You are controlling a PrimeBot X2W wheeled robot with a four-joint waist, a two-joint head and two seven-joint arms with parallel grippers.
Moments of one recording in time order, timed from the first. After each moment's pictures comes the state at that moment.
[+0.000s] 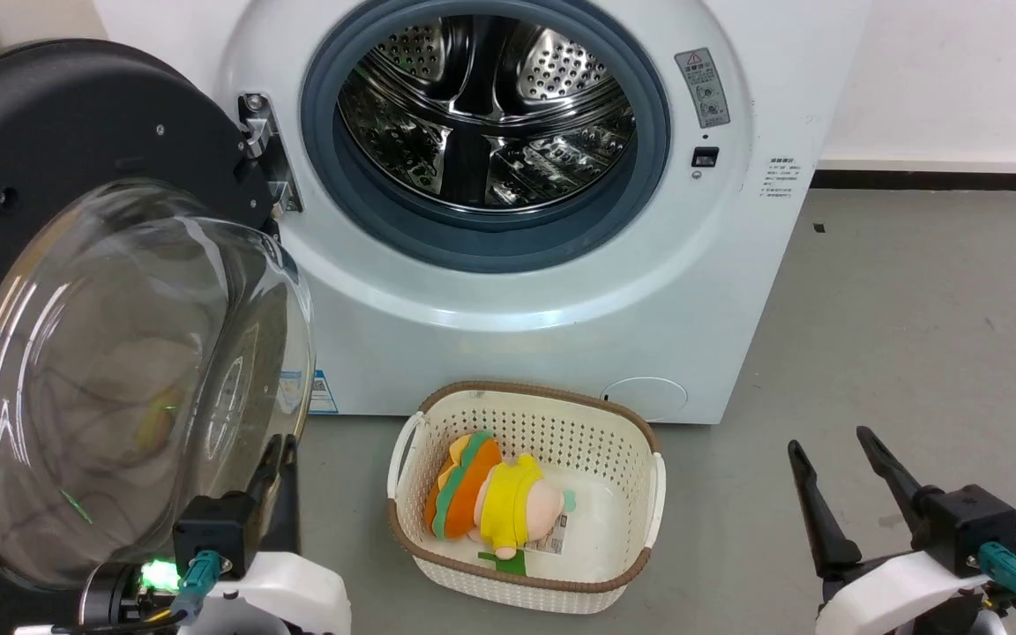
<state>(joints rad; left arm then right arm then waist) 0.01 0.05 -0.02 0.01 0.00 0.03 -0.03 0.01 -0.06 -0.02 0.00 0.03 0.13 -0.02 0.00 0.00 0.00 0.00</state>
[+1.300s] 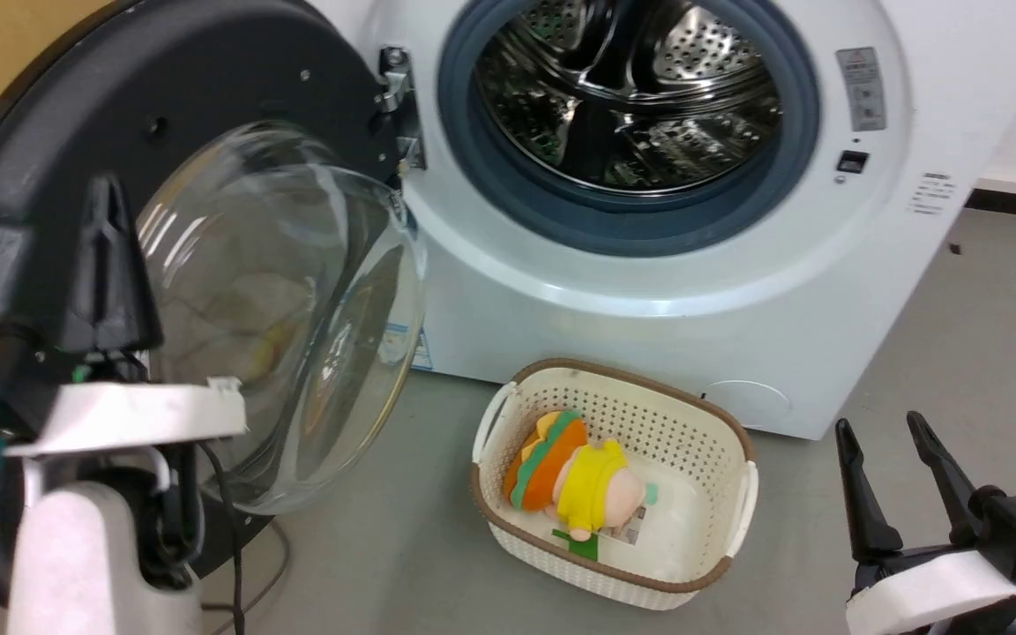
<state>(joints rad) -0.30 0.06 0.14 -0.16 -0.12 -0.04 -0.11 0.02 -0.05 -0.07 -0.01 0.09 0.13 -0.11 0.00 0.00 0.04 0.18</state>
